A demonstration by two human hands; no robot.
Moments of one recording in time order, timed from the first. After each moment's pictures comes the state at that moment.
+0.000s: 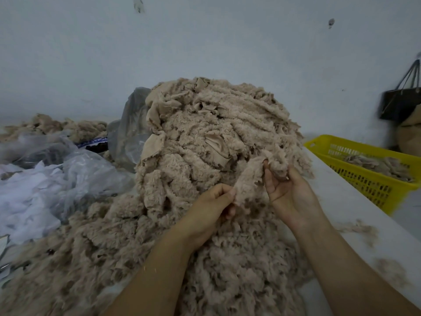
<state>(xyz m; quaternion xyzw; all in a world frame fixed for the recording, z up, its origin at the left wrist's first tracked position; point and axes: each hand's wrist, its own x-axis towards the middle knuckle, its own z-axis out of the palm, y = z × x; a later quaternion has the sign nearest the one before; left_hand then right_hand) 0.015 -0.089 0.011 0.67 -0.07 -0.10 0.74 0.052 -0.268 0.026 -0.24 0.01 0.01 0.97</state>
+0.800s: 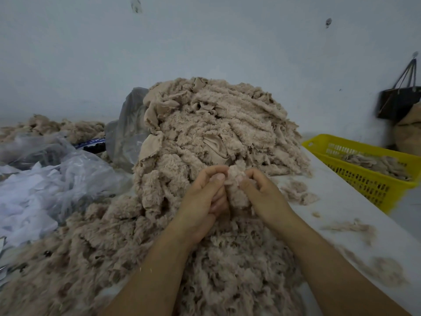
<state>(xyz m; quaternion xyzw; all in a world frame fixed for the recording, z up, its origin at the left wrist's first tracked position) 0.016 -0.090 0.019 0.53 -0.13 0.00 0.84 0.036 -0.245 0.014 -0.77 -0.19 -0.07 0.60</state>
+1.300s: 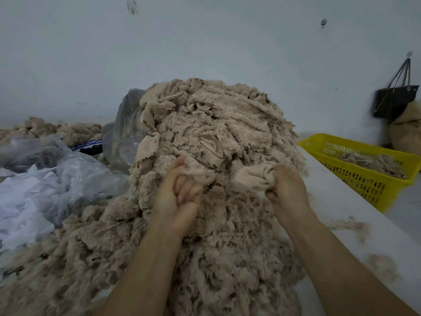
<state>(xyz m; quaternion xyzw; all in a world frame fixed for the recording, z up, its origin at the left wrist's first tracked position) 0.018 -0.061 0.027 0.23 -0.07 0.04 0.97 0.059 -0.275 0.017 -0.58 0.08 -0.12 0.80</state>
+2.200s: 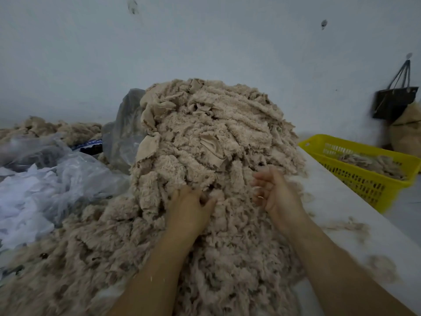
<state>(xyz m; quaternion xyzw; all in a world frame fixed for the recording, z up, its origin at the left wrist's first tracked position) 0.024 -0.074 0.003 0.97 0.05 0.09 0.22 0.056 -0.268 0.005 -0.54 0.03 0.00 0.84</state>
